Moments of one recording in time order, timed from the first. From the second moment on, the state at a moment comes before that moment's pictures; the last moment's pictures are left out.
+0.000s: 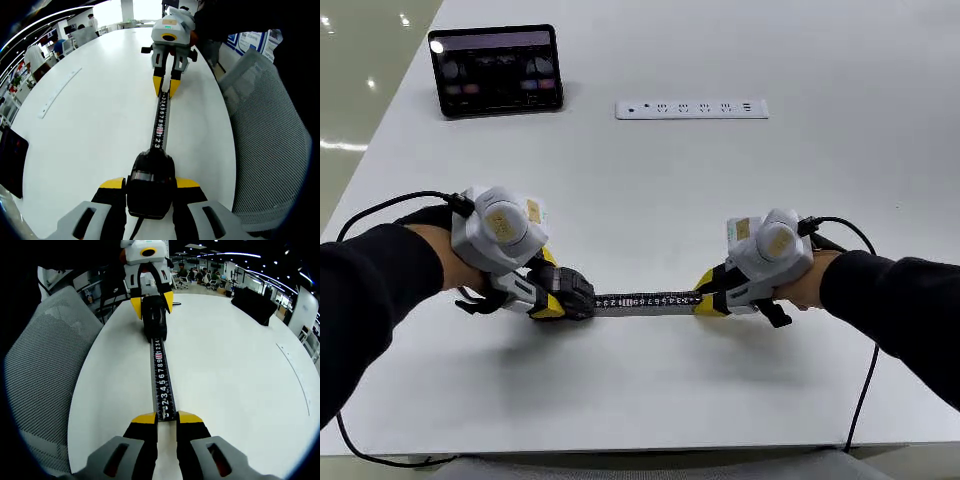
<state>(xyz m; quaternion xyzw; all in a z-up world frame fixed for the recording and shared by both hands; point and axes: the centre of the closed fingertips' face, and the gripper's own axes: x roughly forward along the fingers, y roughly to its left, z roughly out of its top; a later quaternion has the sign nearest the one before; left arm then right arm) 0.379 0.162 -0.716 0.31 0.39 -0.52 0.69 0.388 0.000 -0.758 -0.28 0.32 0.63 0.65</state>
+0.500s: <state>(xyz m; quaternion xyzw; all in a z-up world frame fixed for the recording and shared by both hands) 0.379 0.162 -0.716 0.31 0.39 -0.52 0.69 0.389 -0.022 -0.757 -0.29 0.33 0.62 0.66</state>
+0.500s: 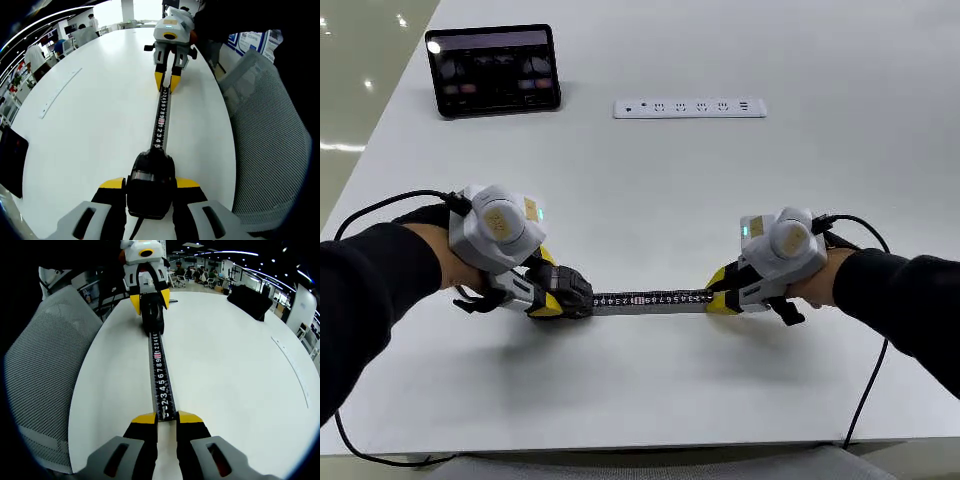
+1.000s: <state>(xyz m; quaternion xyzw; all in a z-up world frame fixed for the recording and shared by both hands) 0.379 0.162 -0.716 0.31 0.39 -0.52 0.69 0.386 -0.040 -0.758 -0.29 0.33 0.61 0.66</state>
